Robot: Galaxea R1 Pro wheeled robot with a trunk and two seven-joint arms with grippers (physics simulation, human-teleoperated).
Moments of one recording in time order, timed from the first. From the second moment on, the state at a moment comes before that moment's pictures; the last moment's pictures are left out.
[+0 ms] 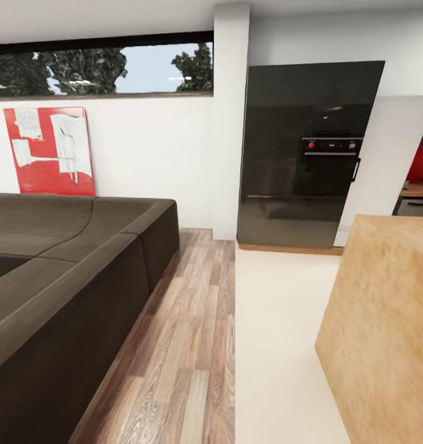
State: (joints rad) left arm -0.09 0.02 0.00 -0.32 -0.01 -0.29 -0.01; right arm -0.01 -0.10 -0.10 -0.53 -0.11 -0.09 0.00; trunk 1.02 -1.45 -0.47
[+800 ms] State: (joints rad) left arm -0.09 0.02 0.00 -0.32 -0.01 -0.28 -0.01; right arm -0.01 -0.10 -0.10 -0.52 -0.10 -0.09 0.01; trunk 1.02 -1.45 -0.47
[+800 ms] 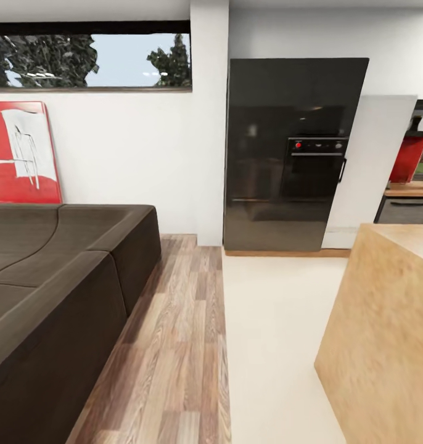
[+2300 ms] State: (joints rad) left arm -0.09 0.02 0.00 -0.32 -0.01 -0.28 -0.01; right arm -0.01 -0.10 -0.10 -0.53 -0.10 -0.09 0.00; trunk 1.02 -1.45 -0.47
